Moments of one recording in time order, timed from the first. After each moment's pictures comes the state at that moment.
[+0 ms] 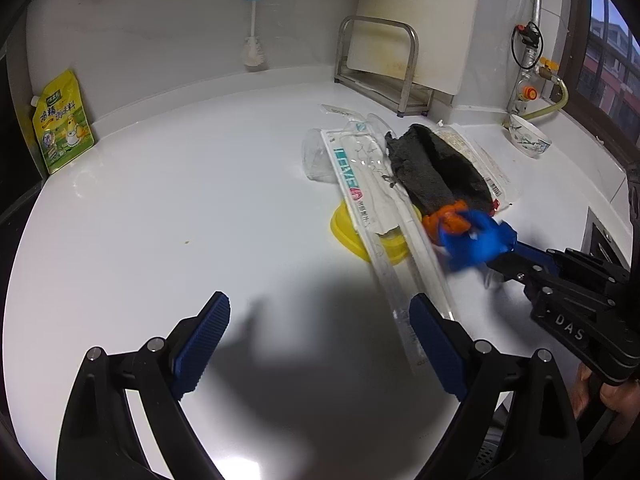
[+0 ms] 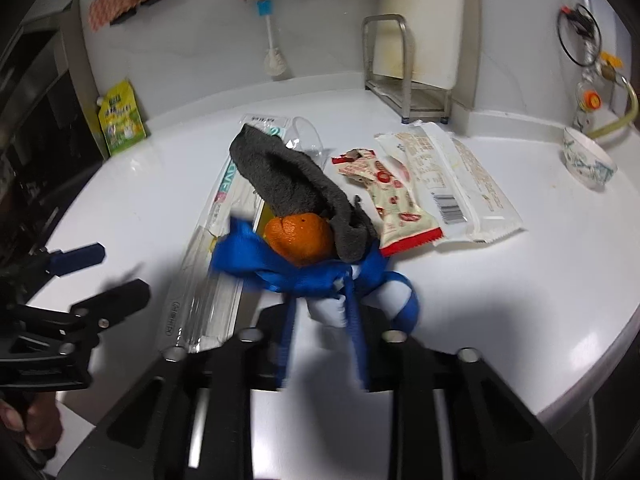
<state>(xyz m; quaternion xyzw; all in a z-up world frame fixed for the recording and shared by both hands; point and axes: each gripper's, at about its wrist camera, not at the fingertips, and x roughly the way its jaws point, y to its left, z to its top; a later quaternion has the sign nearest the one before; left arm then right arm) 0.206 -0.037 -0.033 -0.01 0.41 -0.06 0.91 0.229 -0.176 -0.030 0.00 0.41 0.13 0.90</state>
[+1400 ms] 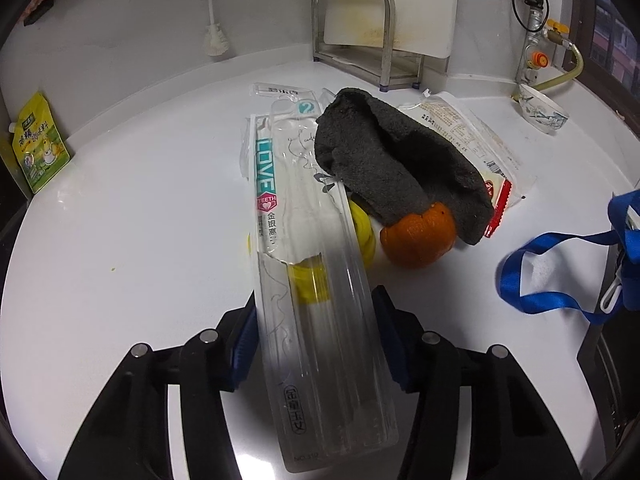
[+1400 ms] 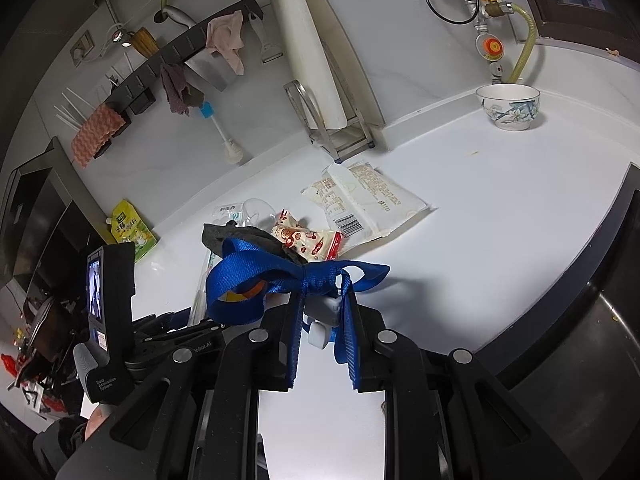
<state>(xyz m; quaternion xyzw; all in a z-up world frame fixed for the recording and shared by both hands) 0.249 -0.104 -0.058 0.03 0.44 -0.04 0.90 0.178 -0.276 -0.004 0.18 0.34 0.11 0.92</state>
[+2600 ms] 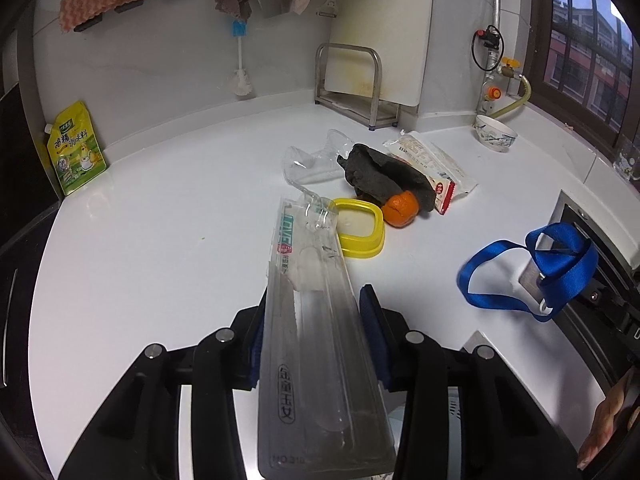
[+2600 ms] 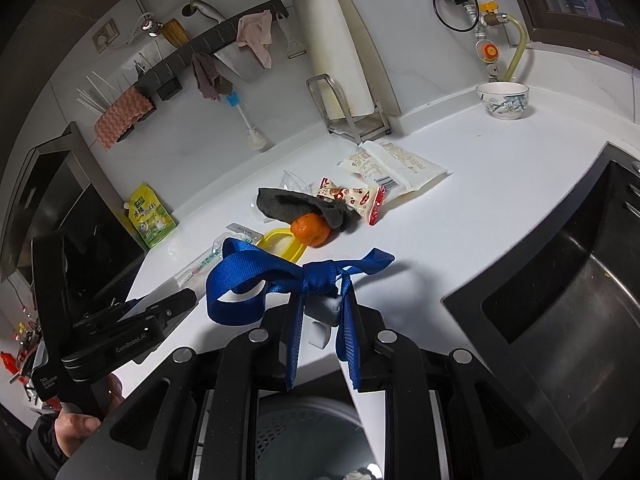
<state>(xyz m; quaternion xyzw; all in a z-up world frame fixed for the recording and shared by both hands) 0.138 -0.040 -0.002 0.02 0.38 -0.08 0.92 0.095 -0.222 0.012 0.18 0.34 0.10 0.92</state>
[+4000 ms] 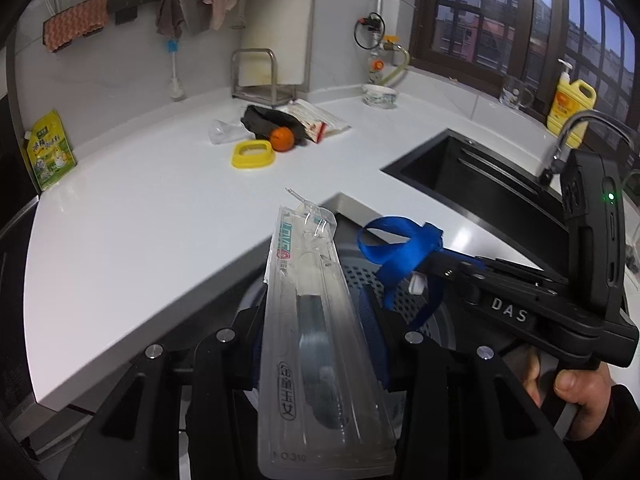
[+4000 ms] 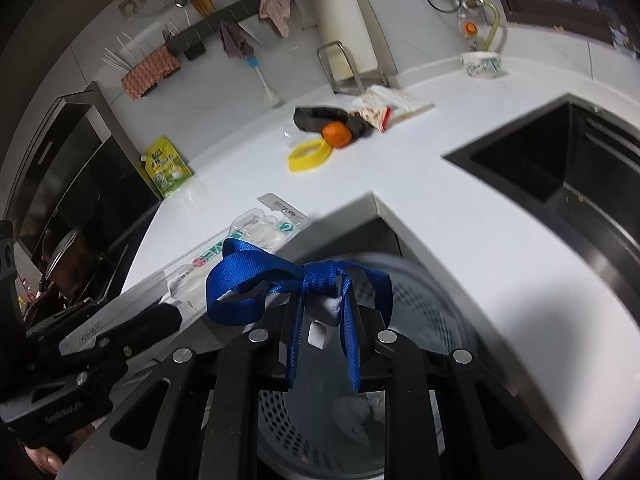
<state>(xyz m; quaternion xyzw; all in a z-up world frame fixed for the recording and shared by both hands) -0.055 -0.041 -0.002 0.05 0.37 -0.22 0.90 -0.053 -0.161 -0.015 0.18 0.38 0.08 0.91</state>
